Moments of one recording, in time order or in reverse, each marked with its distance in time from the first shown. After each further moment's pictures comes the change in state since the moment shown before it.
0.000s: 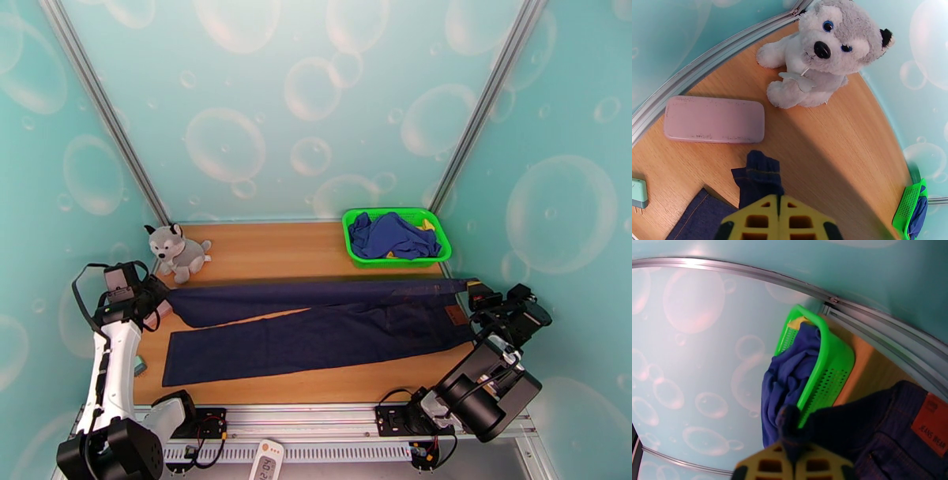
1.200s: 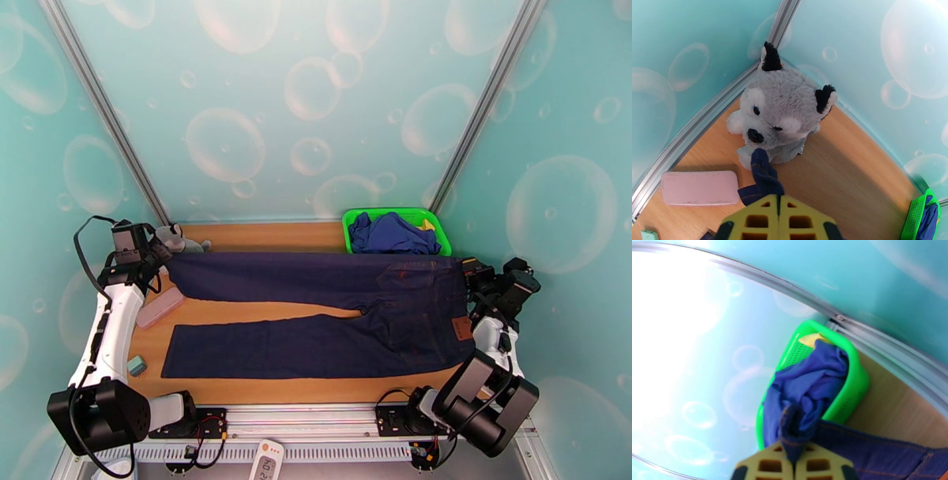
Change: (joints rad) left arm -0.140 0.245 0.315 0.090 -0.155 0.089; right arm 0.204 -0.027 0.149 -0.046 0.243 0.038
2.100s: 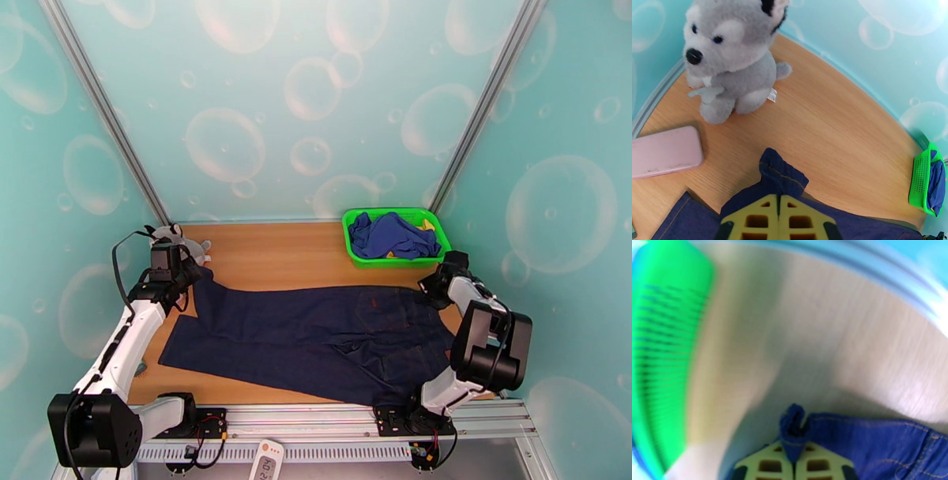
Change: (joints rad) left arm -0.208 -0.087 -0.219 0.063 -0.038 -0.039; right arm 0.349 0.250 0.280 -0.787 0.542 -0.194
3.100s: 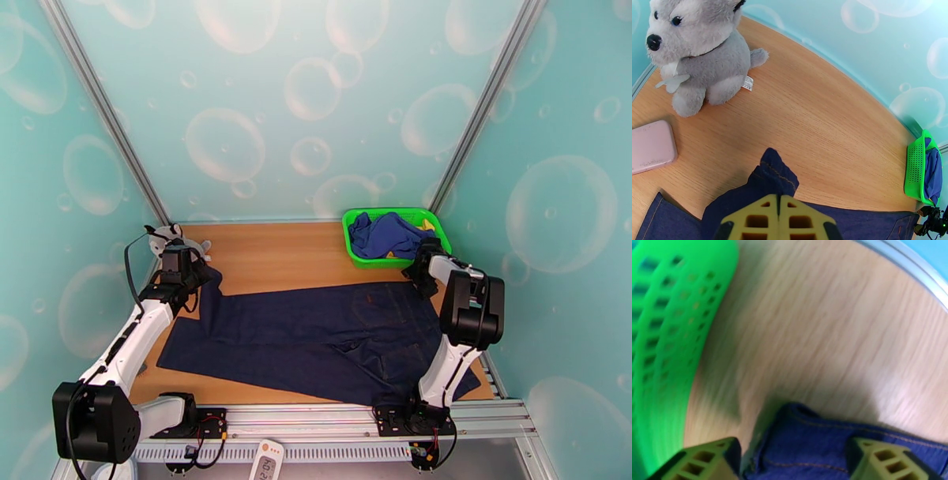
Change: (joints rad) left arm -0.090 0.029 -0.089 0.124 0.040 -0.035; right arm 0.150 0.410 0.307 -0.156 0.219 0.079
